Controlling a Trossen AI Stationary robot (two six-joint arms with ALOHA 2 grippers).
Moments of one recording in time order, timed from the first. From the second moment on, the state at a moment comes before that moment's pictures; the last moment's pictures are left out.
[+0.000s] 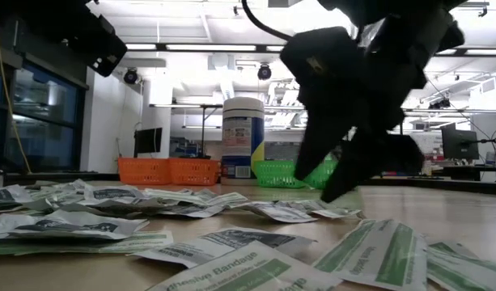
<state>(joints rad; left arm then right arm) -0.37 0.85 0.46 0.00 -0.07 -0.24 0.35 1.83 0.96 -0.07 0.12 1.25</state>
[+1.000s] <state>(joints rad) -0.37 0.86 0.46 0.00 -0.05 -0.21 0.36 1.88 0.96 0.02 0.01 1.31</state>
